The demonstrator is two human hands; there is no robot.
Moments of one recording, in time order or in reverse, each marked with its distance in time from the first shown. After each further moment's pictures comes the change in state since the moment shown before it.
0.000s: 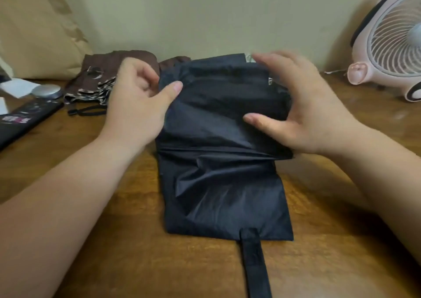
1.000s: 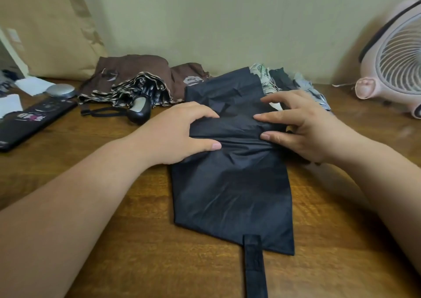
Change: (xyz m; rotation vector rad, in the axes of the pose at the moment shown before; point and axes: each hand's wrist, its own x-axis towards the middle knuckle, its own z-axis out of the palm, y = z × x) left_hand 0.000 -0.008 -0.005 0.622 -0.665 0.183; right_hand -0.001 0.043 0.025 -0.068 -0.219 -0.051
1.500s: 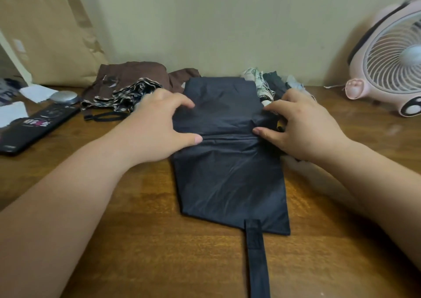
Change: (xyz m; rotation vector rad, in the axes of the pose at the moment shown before) left_hand -0.023 0.023 -0.033 0.076 0.043 -0.296; right_hand -0.002 -0.029 -0.008 -0.165 0.063 0.362
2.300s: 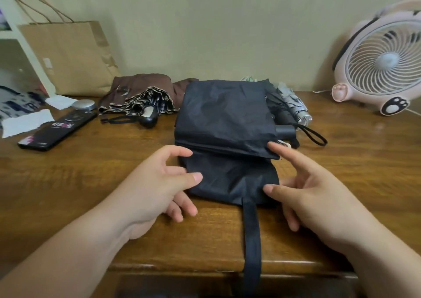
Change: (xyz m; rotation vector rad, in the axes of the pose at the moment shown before) left_hand -0.120 0.047 0.016 -0.944 -0.114 -0.455; right_hand -0.139 -0.090 -0.075 0.911 -0.274 0.545
